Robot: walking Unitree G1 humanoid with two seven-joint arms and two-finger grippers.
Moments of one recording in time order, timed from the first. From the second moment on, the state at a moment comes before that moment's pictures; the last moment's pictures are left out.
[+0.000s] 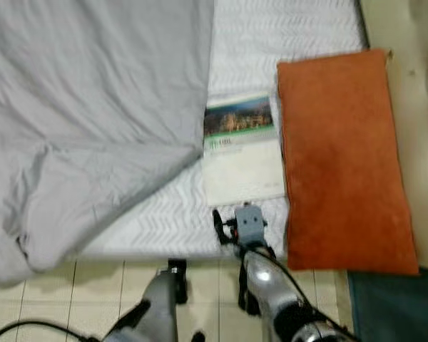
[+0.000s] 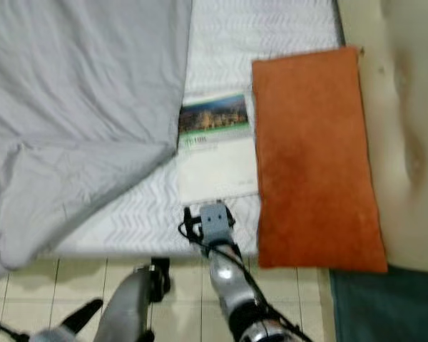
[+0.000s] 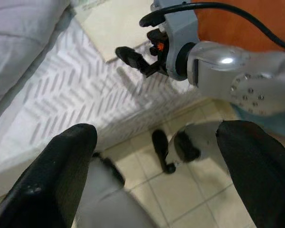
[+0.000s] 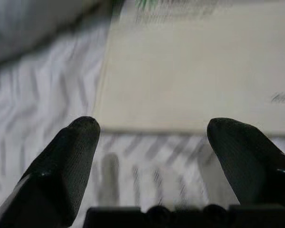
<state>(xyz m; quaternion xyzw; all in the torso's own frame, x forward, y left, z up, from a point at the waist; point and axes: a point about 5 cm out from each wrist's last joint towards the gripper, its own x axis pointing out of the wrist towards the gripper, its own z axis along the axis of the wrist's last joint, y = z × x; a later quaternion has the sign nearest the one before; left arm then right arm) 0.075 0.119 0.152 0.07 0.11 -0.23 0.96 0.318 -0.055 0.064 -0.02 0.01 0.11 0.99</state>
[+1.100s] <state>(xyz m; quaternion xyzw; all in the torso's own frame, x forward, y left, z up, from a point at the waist) 0.038 0.123 0.155 0.11 0.17 -0.17 0.96 0.373 -0.072 0.103 -0.11 0.10 0.07 0.99</state>
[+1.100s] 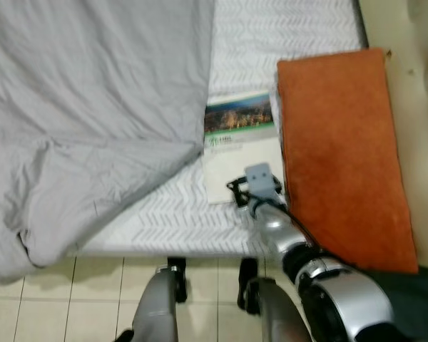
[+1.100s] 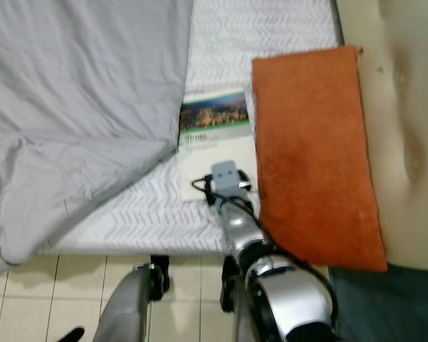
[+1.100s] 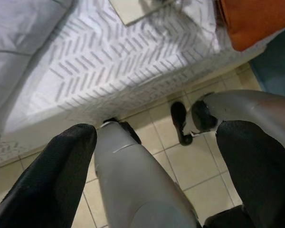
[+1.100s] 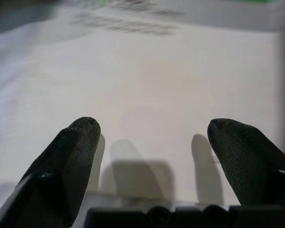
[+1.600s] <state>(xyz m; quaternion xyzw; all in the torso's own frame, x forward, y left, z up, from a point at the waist) 0.045 0.120 0.155 0.11 0.15 -0.18 0.97 0.350 -0.065 0.064 -0.05 0.18 0.11 0.98</state>
